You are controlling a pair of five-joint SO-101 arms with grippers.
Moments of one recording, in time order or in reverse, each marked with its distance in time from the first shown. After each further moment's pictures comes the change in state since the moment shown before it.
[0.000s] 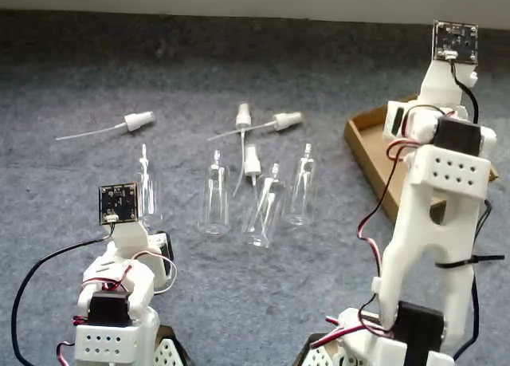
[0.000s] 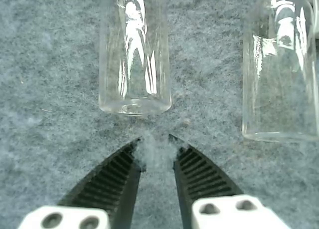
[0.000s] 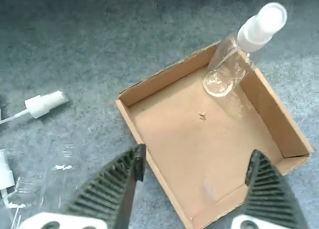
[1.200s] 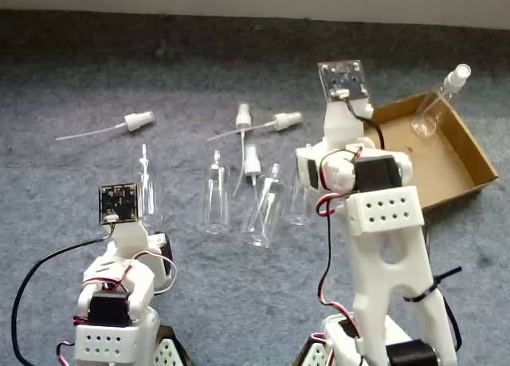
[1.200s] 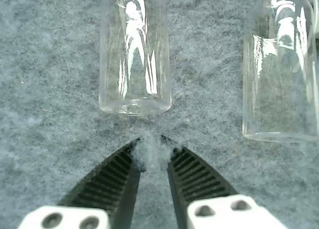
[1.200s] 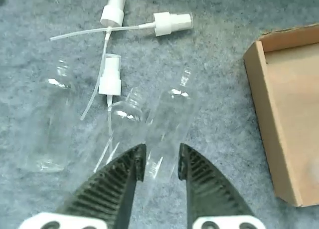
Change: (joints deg) left arm 0.0 0.0 0.0 0.0 0.0; right arm -24.6 -11.3 16.9 4.7 -7.2
